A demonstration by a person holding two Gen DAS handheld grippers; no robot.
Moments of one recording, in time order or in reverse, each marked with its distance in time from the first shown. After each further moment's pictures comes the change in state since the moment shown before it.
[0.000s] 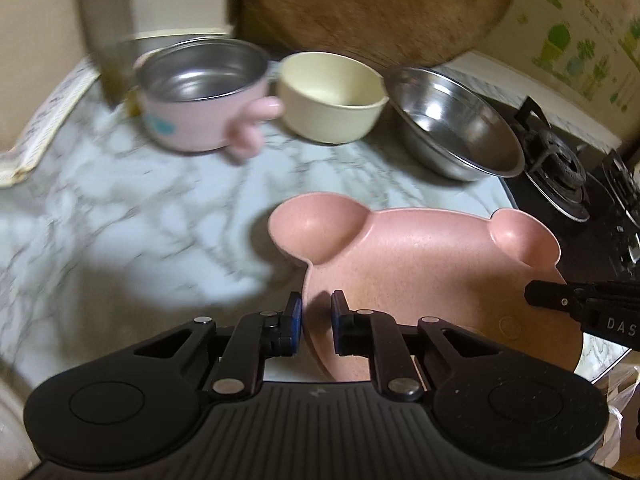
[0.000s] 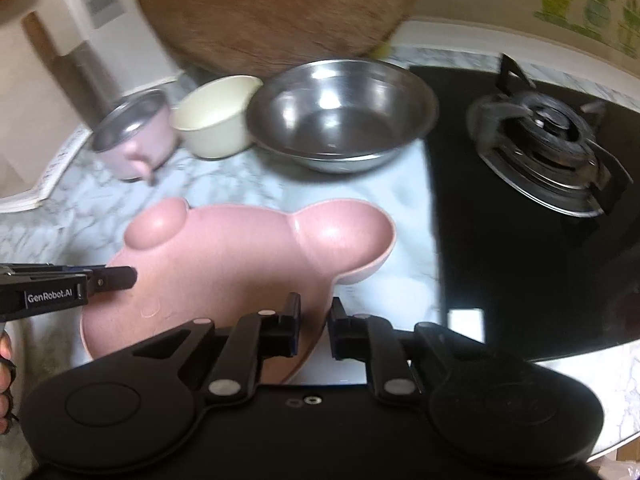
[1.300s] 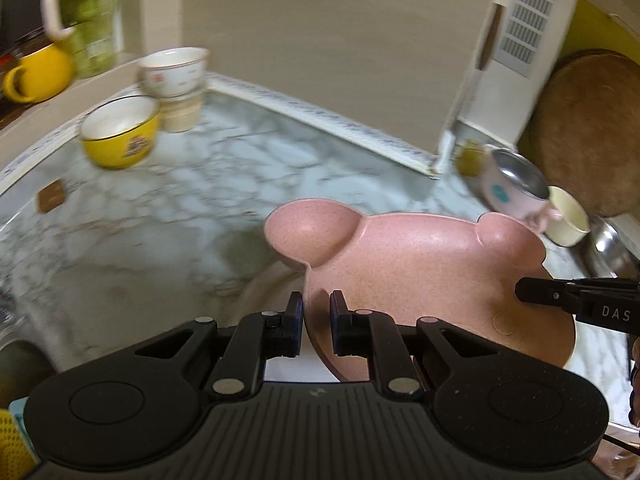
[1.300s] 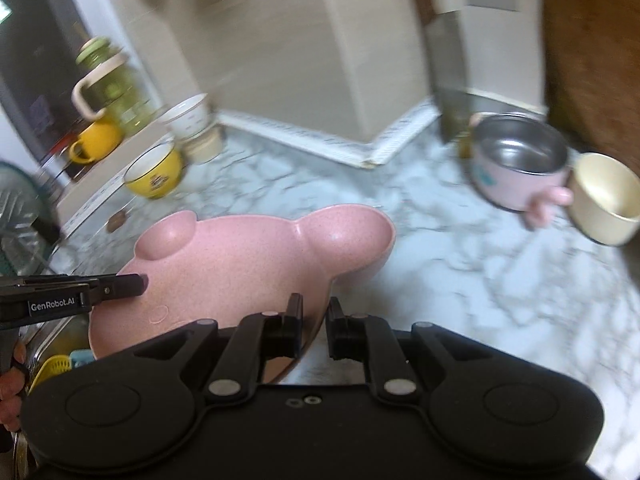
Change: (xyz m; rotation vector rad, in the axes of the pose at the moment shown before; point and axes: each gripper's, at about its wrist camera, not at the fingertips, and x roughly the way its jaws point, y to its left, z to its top) left arm -0.212 0.193 -0.144 -0.447 -0.230 0.379; right arm -0.010 0.262 -0.013 -0.476 0.023 0.492
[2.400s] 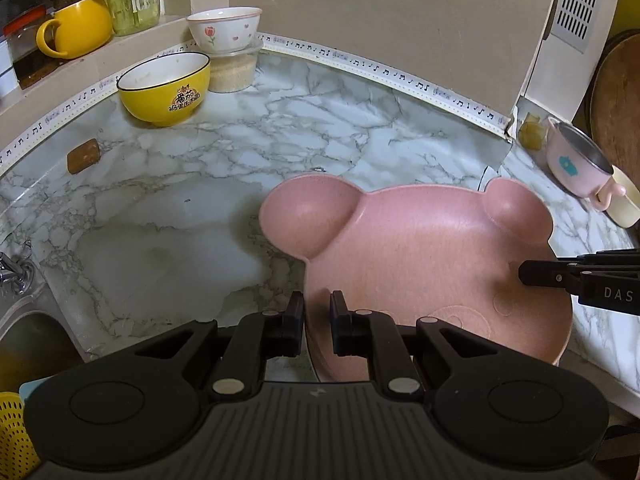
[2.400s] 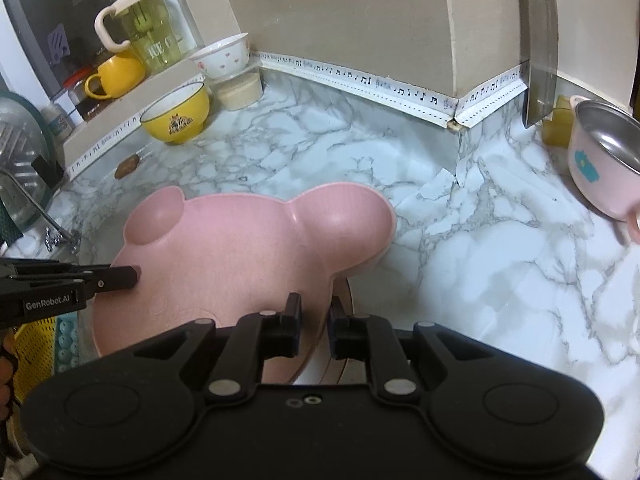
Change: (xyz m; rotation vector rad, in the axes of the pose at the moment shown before) left arm 0.043 0.032 -0.028 -0.007 0.034 0.104; right arm 0.081 0.021 -0.010 -0.121 0.082 0.054
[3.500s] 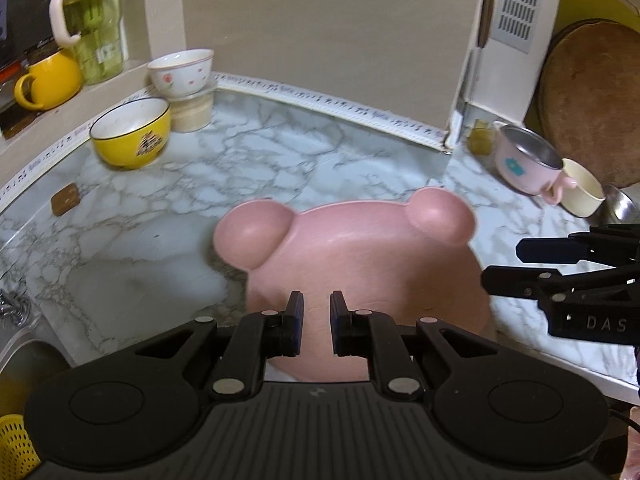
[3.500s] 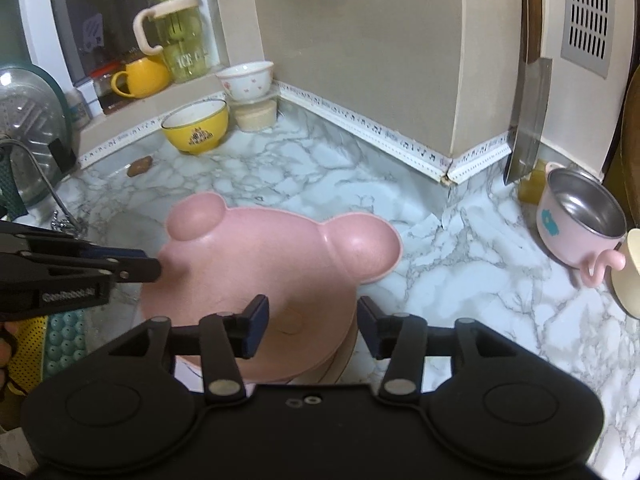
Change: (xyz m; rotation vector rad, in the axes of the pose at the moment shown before) left arm -0.040 -0.039 0.003 0.086 -0.064 -0.063; right arm -0.054 0.035 -0.007 -0.124 -0.092 -0.079
